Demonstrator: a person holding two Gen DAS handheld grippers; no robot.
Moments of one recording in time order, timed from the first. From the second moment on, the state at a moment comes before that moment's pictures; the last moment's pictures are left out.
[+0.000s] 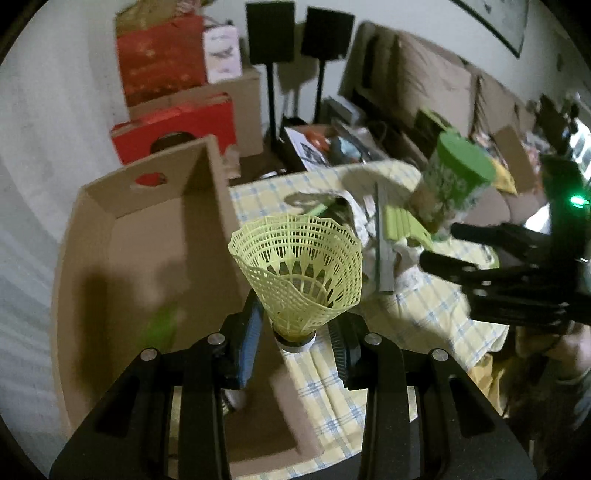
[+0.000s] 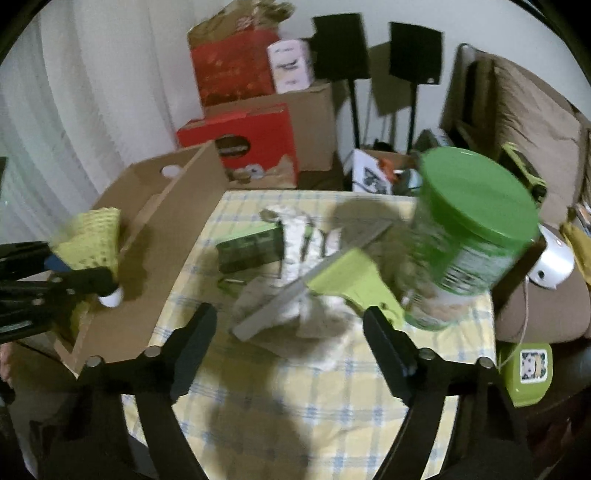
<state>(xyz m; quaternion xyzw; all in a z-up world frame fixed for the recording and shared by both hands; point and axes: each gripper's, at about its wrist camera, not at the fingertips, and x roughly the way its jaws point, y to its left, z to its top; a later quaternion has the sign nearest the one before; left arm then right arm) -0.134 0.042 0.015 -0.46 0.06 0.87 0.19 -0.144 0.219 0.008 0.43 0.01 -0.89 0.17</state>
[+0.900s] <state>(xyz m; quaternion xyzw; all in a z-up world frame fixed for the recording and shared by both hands) -0.122 0.000 0.025 -0.44 -0.01 0.88 0.19 -0.233 0.126 -0.068 0.54 0.06 -0.81 0.22</state>
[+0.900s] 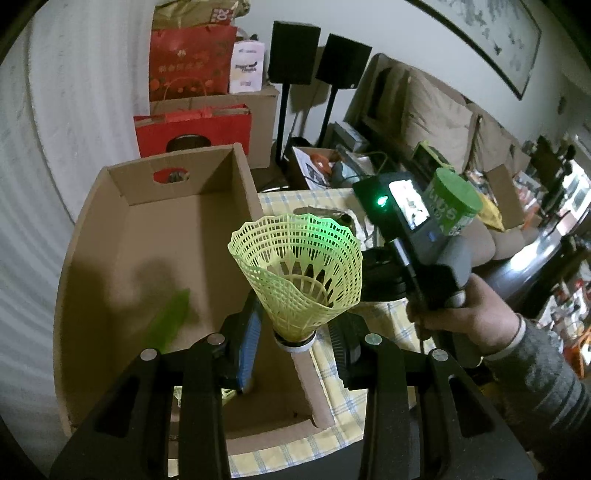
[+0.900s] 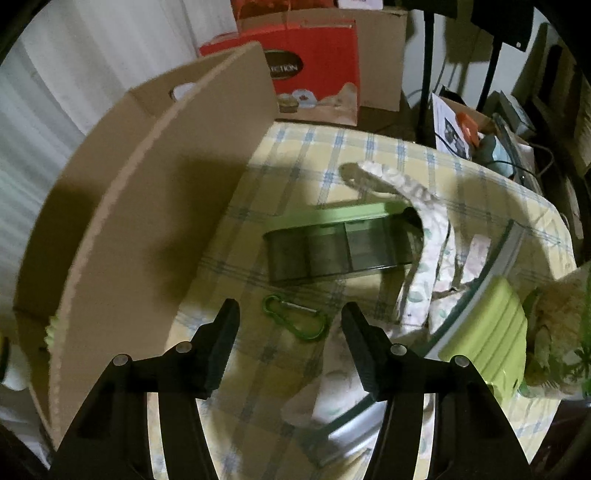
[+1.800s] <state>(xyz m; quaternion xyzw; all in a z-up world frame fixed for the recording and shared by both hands) -0.121 -0.003 0.017 -0.44 -0.03 0.87 0.20 -0.222 0.100 -0.076 0.55 0.11 -0.79 0.25</state>
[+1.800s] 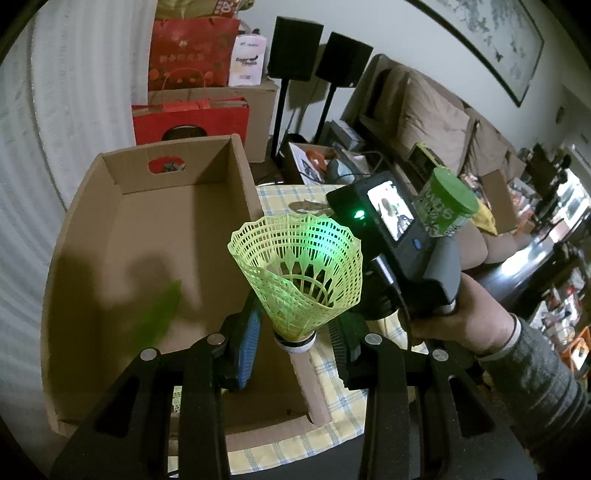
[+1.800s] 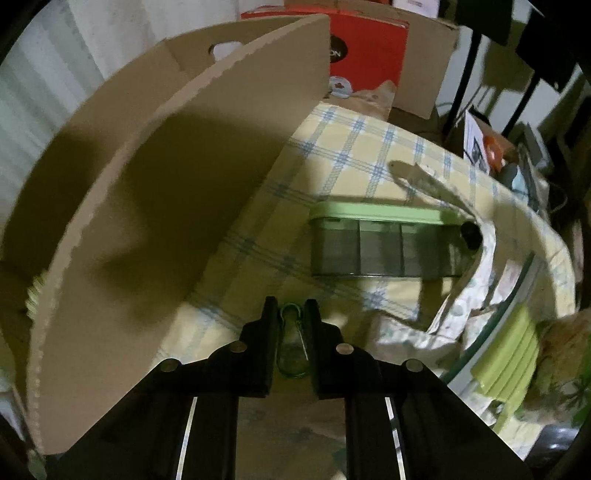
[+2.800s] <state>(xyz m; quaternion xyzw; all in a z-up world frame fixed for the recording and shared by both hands) -0.101 -0.037 0.040 -0.39 -0.04 0.91 0.10 -0.139 0.103 0.052 0.38 0.06 -0.89 0.23</state>
